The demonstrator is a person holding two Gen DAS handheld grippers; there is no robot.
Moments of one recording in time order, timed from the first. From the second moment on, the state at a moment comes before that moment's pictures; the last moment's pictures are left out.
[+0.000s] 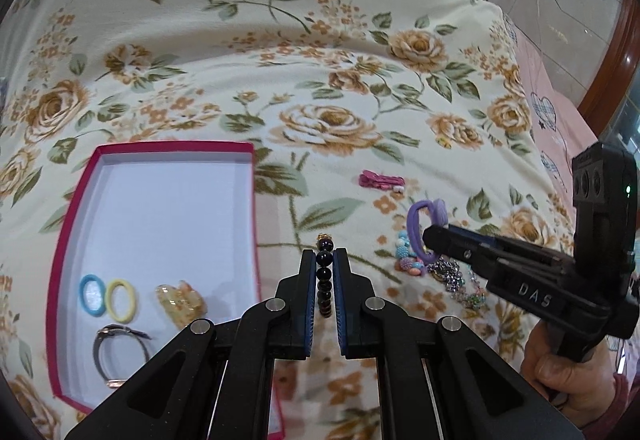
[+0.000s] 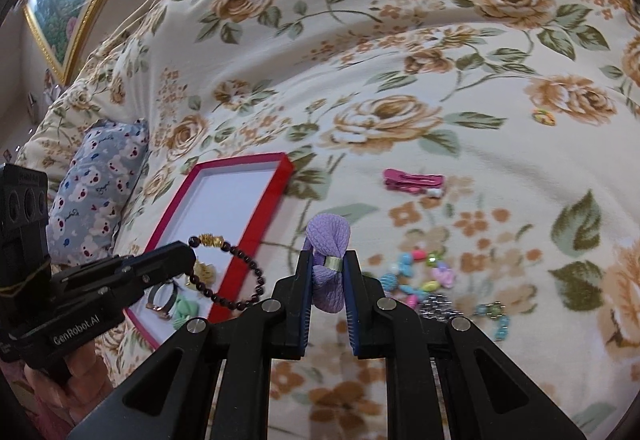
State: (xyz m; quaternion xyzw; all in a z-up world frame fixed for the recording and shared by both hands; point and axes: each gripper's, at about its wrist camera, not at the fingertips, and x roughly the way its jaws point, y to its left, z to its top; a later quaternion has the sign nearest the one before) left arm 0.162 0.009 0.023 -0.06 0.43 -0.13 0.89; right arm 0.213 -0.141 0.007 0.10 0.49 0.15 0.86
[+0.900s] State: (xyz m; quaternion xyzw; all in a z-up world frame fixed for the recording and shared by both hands) left arm 0.161 0.108 0.028 -0.12 0.41 -0.05 0.90; right arm 0.231 -0.023 -0.010 0.06 0.51 0.25 0.82
